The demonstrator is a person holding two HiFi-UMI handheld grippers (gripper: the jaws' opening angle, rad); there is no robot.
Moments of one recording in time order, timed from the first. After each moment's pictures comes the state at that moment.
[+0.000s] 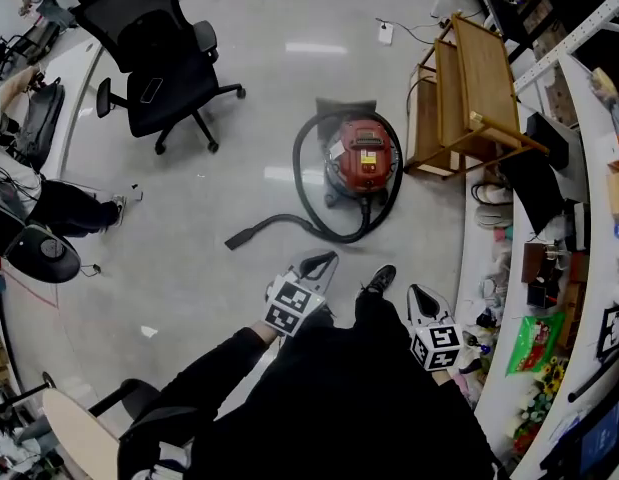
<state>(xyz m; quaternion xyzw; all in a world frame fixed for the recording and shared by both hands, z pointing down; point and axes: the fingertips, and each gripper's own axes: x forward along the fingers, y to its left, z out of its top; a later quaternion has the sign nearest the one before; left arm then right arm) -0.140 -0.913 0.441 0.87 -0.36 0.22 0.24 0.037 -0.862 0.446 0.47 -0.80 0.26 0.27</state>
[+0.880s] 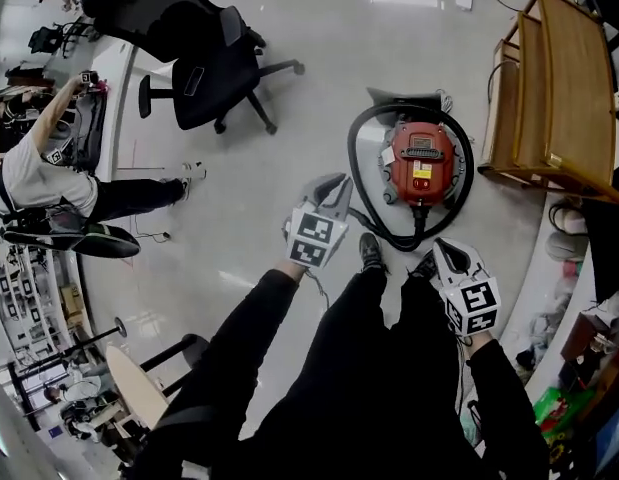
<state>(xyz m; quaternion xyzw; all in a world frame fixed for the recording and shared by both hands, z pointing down) -0.147 -1.240 0.533 0.78 -0.49 0.34 0.18 0.046 -1.157 0.542 0.30 -0.89 0.27 0.22</state>
